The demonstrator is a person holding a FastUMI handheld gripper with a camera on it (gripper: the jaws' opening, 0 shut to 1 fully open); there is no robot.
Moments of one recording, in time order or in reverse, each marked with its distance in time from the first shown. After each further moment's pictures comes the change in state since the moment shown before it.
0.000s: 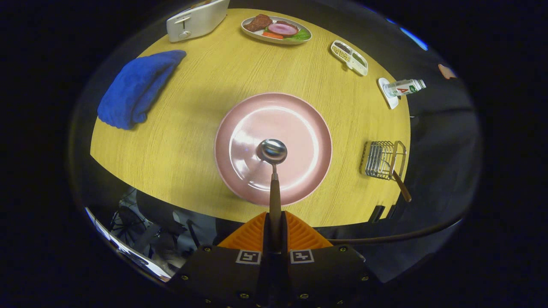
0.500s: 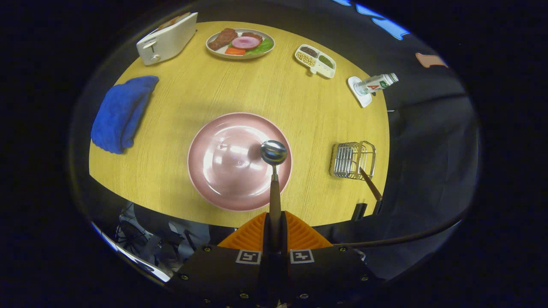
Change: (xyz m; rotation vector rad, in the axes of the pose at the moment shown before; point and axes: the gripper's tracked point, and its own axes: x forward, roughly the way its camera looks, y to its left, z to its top) arm -0.031 -0.063 0.009 0.123 -0.038 -0.060
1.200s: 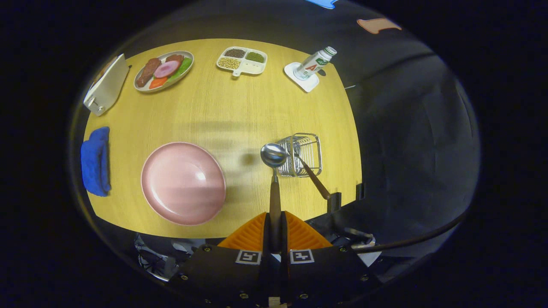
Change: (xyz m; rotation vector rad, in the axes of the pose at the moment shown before) arm 0.005 -0.123 0.004 0.260 0.032 -0.064
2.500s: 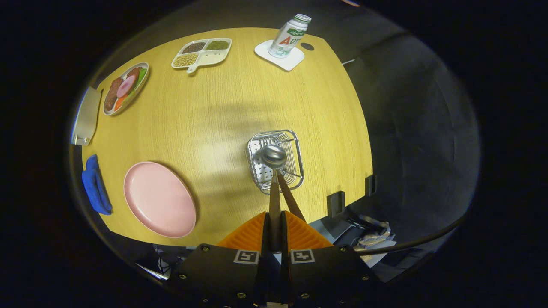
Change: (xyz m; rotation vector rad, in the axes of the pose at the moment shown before) arm 0.070 -0.057 0.026 0.074 0.132 0.113
